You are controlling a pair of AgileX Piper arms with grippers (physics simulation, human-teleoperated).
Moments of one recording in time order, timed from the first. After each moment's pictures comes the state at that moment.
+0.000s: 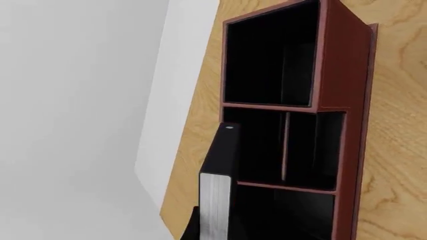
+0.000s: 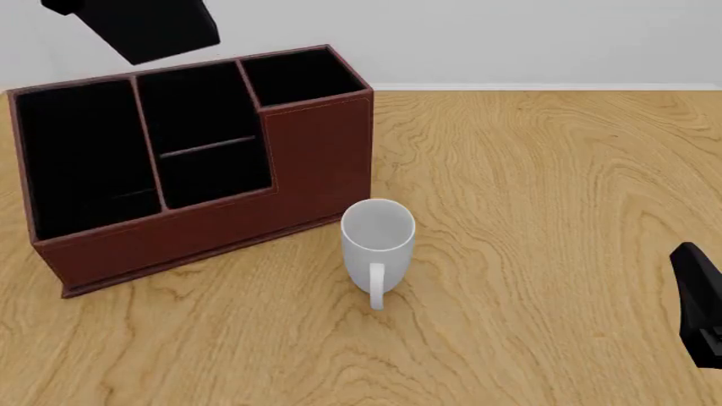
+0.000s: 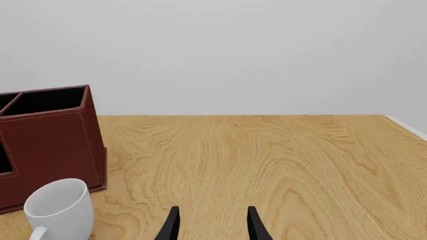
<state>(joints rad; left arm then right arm) -0.15 1.48 -1.80 1.07 1.18 0.00 0.00 -0.03 0.02 0.00</state>
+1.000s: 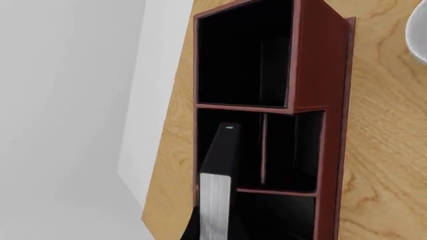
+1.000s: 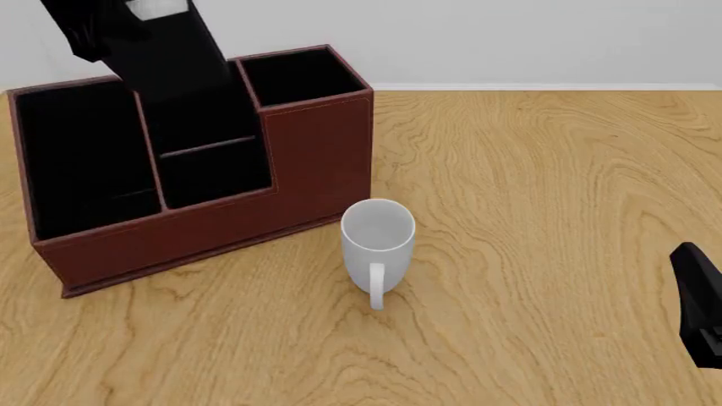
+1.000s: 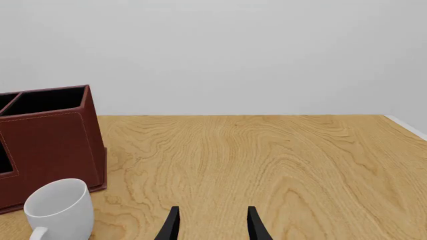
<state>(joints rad) -0.17 1.46 -1.64 0.99 1.17 0.00 0.00 -0.03 0.02 0.00</state>
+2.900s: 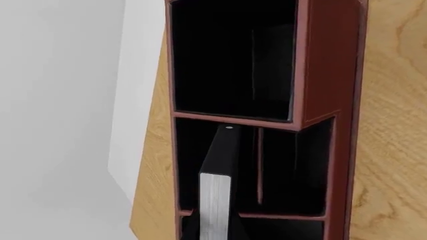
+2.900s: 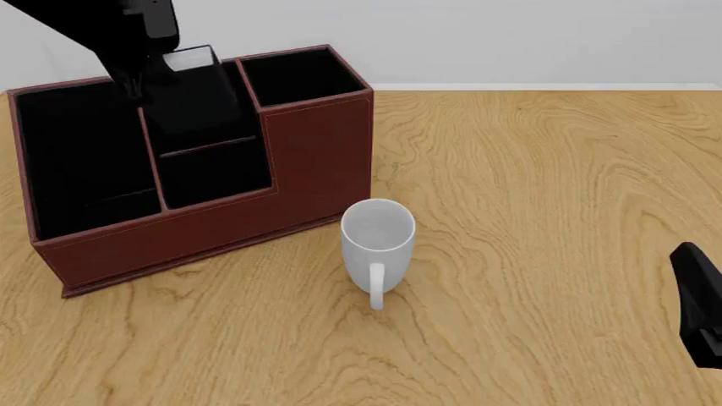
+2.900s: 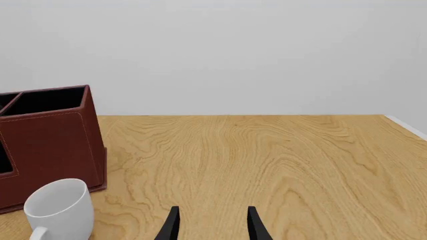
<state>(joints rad) -0.14 1.59 -1.53 0.82 1.20 0.00 0.00 -0.03 0.02 0.00</state>
